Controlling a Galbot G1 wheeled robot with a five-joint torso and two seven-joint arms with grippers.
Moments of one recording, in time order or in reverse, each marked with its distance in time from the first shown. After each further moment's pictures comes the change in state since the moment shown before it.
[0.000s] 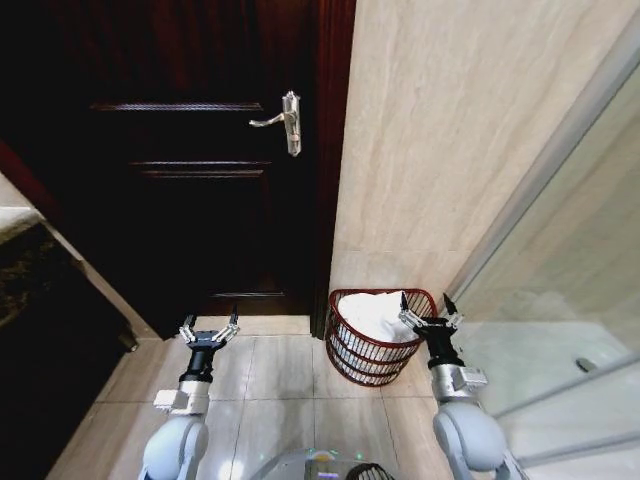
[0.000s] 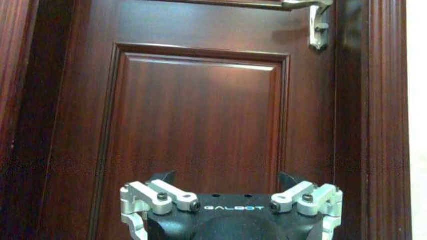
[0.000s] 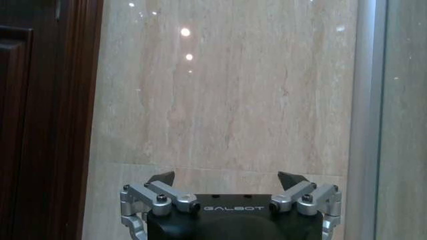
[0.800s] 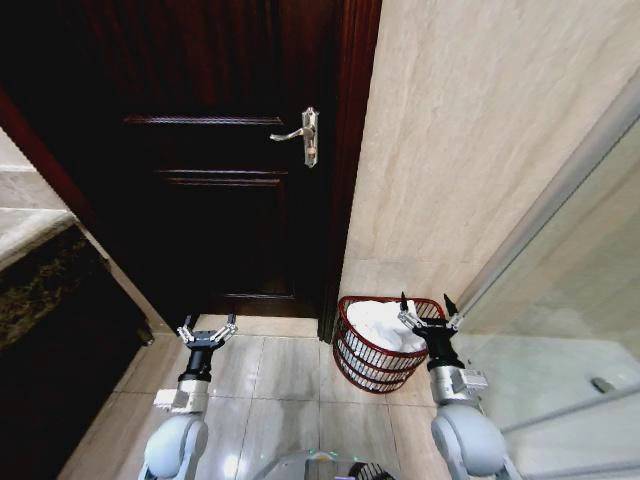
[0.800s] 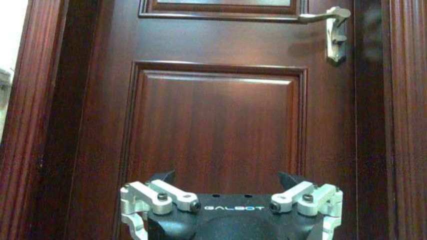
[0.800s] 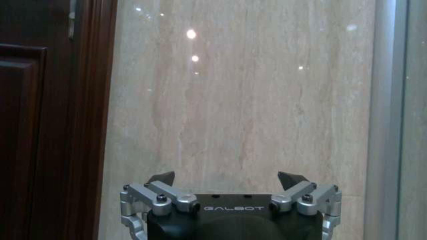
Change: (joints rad) left arm -0.020 0.018 -0.003 0.032 -0.004 -0.025 -0.012; right arm -0.010 0.002 -0.009 0.018 -0.006 -0.011 0.024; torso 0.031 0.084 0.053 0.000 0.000
